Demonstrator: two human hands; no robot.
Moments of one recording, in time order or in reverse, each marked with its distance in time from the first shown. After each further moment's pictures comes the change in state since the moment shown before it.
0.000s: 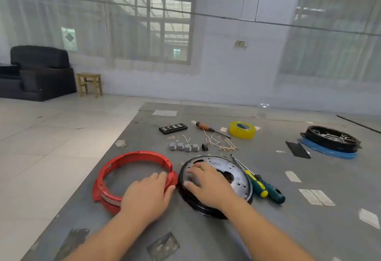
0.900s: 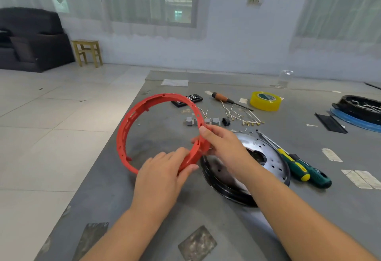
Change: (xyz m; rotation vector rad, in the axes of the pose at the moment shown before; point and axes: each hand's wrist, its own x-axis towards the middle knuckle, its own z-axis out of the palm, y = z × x) left_hand 0.001 -0.031 0.007 -0.334 0.350 0.071; right_hand 0.053 -0.041 0.006 1.193 0.065 0.211
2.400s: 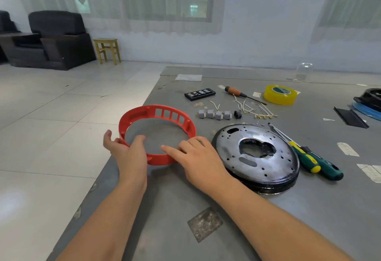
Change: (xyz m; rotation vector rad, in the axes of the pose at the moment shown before) left_hand 0.004 -0.053 -0.013 -0.986 0.550 -1.146; right_hand -0.025 0.041 0.062 -1.445 -0.071 -0.831
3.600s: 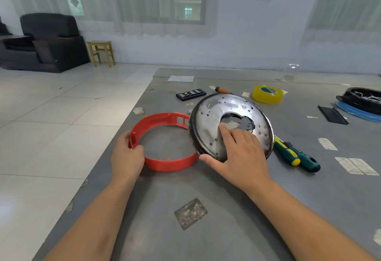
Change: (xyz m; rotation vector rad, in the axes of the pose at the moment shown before) left_hand -0.006 -0.009 -0.009 0.525 -0.203 0.206; right_hand -0.074 0.059 -0.048 -0.139 0.153 0.463
